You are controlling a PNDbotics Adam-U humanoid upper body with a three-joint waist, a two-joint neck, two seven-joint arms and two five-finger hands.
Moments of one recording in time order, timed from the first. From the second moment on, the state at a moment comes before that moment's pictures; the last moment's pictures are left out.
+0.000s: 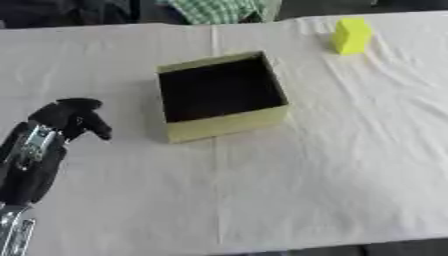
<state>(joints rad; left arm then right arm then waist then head) -0.14 0.25 -0.10 -1.98 0.09 -0.09 -0.31 -0.83 -0.72 -0.23 -1.76 -0.38 -0.36 -0.05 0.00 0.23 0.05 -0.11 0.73</state>
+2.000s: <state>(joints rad) -0.17 0.28 -0.16 -1.98 0.15 -0.13 -0.45 -1.12 -0.81 -0.07 -0.20 -0.19 -0.36 0.04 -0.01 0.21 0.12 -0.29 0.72</state>
